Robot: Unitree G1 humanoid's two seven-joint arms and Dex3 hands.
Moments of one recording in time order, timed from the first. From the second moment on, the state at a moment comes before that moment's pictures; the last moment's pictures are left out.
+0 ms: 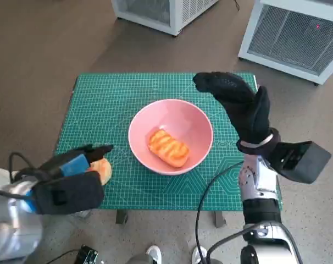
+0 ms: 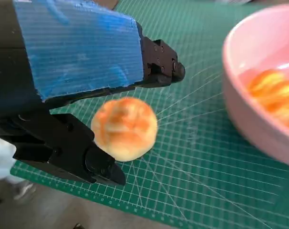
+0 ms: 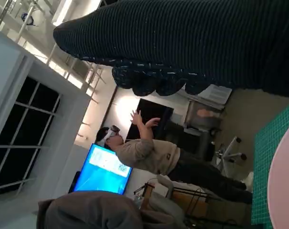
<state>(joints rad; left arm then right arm) -0.22 0.84 -0.24 -0.38 0.52 0.67 -0.68 -0.74 -0.05 -0.17 0.64 0.44 -0.62 0.80</state>
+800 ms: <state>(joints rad) -0.25 0.78 -0.29 -0.19 0.66 0.59 -0.56 -0.73 -0.05 -0.17 0.63 0.44 -0.62 0.80</state>
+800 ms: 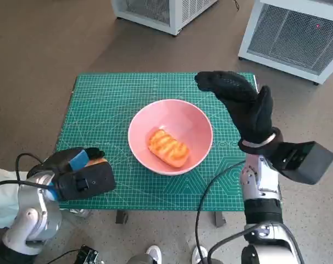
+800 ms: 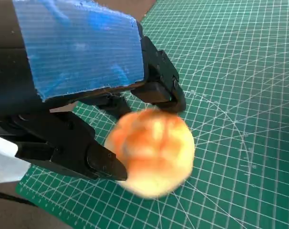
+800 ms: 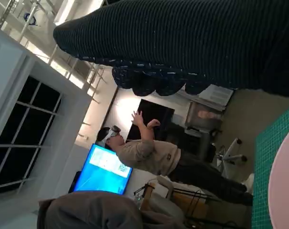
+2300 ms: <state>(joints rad) -0.42 0.76 -0.04 -0.47 0.58 0.51 -0.59 -0.73 -0.04 -0.17 0.63 0.44 -0.63 0.79</state>
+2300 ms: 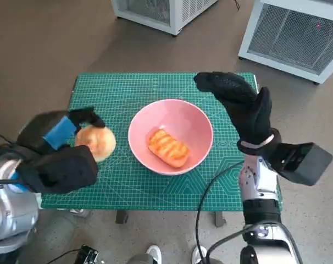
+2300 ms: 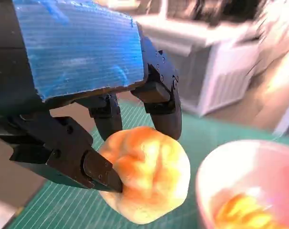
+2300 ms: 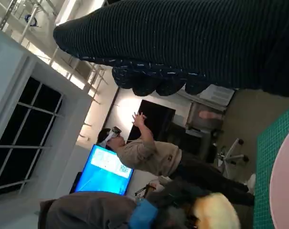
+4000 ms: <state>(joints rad) -0.87 0.40 -0.42 0.10 0.65 0.34 -0.56 -0.69 -0.04 -0.18 0.59 0.43 -0.65 0.75</state>
